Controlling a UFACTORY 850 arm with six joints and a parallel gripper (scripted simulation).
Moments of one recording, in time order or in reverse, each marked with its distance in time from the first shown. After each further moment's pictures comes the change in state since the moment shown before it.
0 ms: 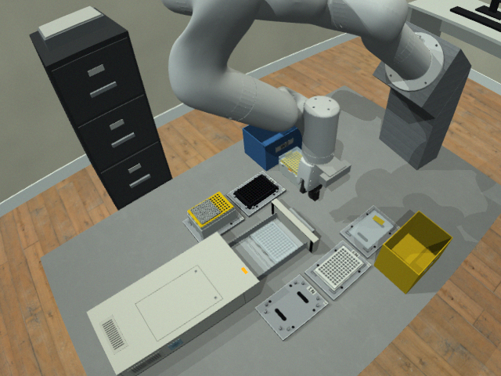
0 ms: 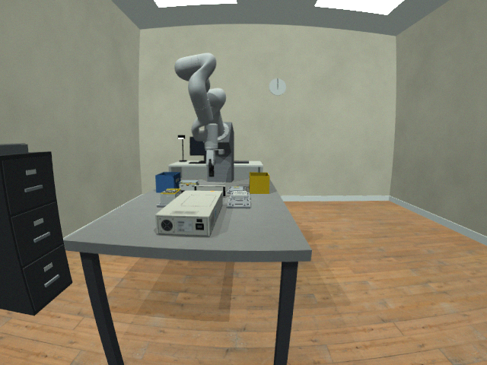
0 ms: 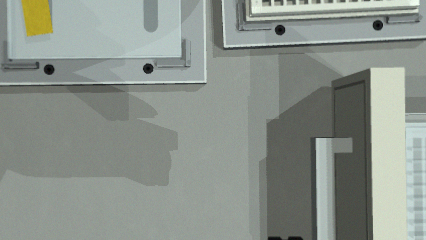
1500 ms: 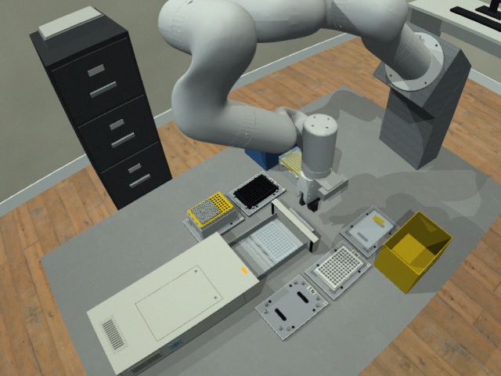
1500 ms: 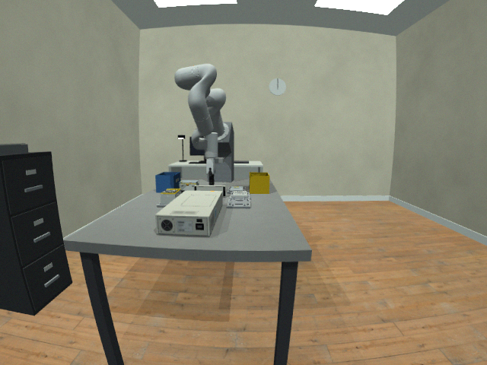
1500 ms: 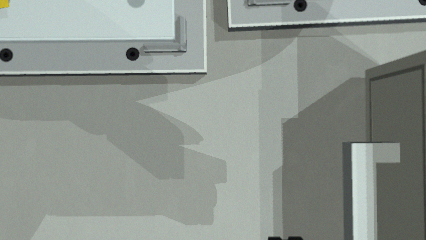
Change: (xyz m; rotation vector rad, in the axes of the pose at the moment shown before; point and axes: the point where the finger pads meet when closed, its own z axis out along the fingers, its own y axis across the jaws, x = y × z) arm 0.000 -0.001 0.055 0.000 0.000 0.000
